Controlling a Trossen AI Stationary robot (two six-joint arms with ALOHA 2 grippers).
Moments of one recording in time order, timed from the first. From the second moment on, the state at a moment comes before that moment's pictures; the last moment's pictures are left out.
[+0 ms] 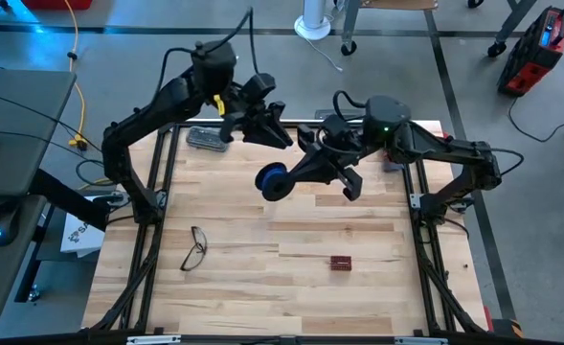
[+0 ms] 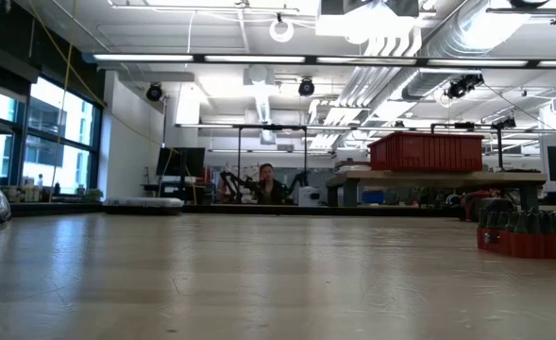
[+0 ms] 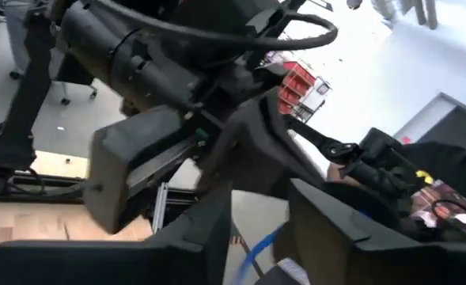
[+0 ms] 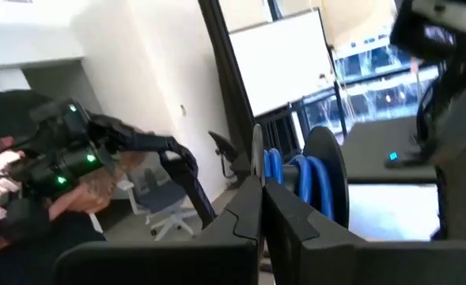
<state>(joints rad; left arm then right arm) 0.33 1.71 2.13 -0.49 0.99 -0.55 -0.04 1.53 1.73 -0.04 -0.58 0.37</state>
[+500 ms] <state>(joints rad) 0.38 1.65 2.13 -0.81 0.85 -0.28 -0.04 1.53 1.73 0.01 -0.58 0.38</state>
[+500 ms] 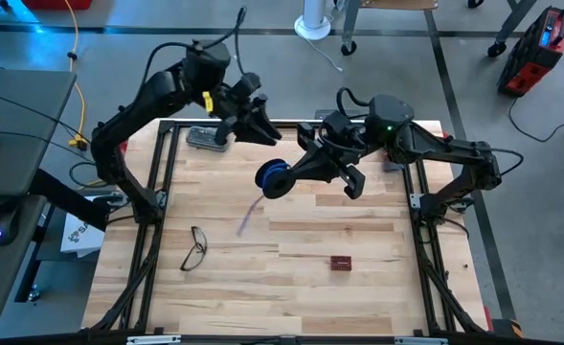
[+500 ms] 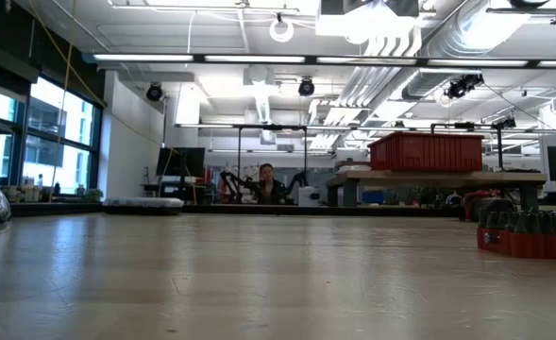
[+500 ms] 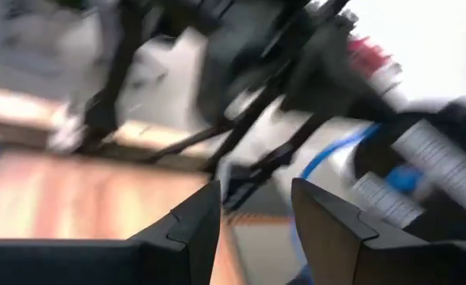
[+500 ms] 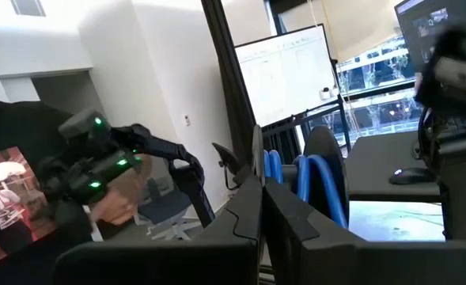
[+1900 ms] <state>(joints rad) 0.14 1.28 1.20 0.12 0.22 -0.23 -0.11 1.52 1.73 0.12 -0.57 0.31</state>
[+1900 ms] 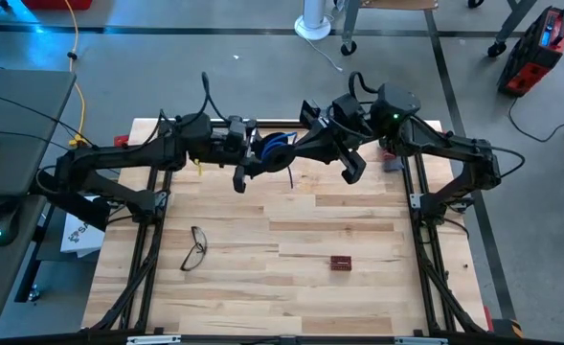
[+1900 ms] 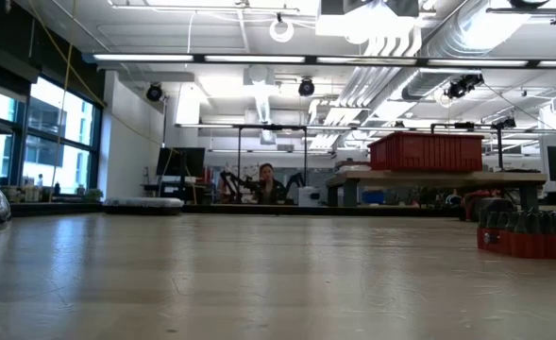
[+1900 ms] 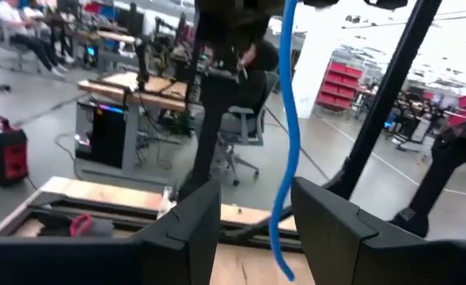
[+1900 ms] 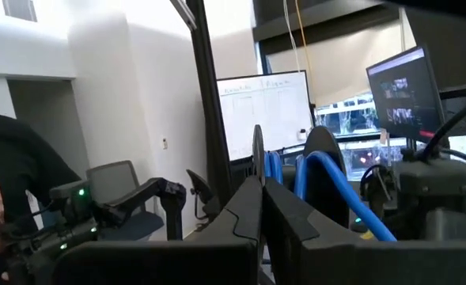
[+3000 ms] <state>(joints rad) 0.08 1.31 1.20 0.12 0.17 -0.26 -0.11 1.52 1.73 0.13 -0.57 0.30</state>
